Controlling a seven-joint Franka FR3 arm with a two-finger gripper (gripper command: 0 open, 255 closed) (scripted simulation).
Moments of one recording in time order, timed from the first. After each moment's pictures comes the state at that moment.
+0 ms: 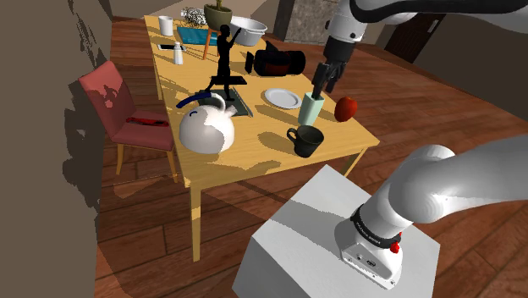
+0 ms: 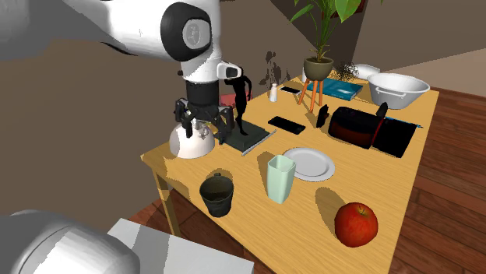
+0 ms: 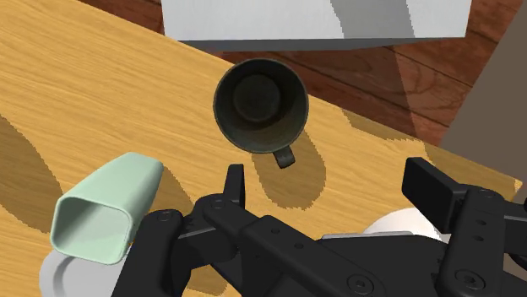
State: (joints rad) arm -0.06 -0.60 -0.14 -2.42 -0.07 1.76 -0.17
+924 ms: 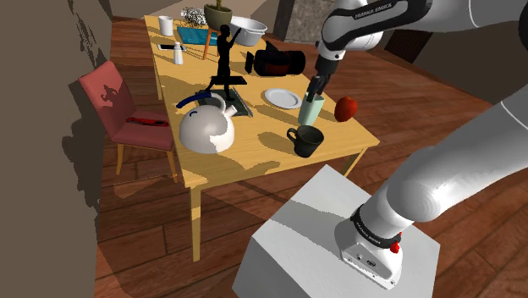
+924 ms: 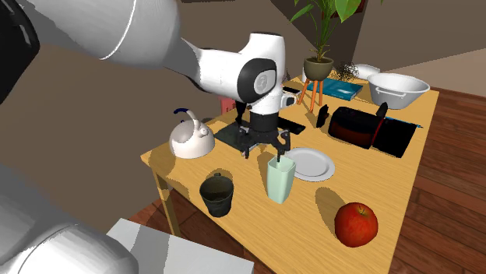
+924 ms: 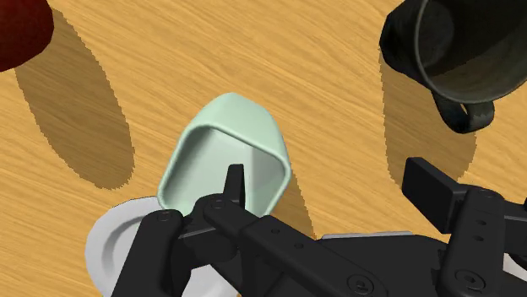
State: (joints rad) arm -0.10 -0.21 -0.35 -2.32 -0.12 2.11 -0.50
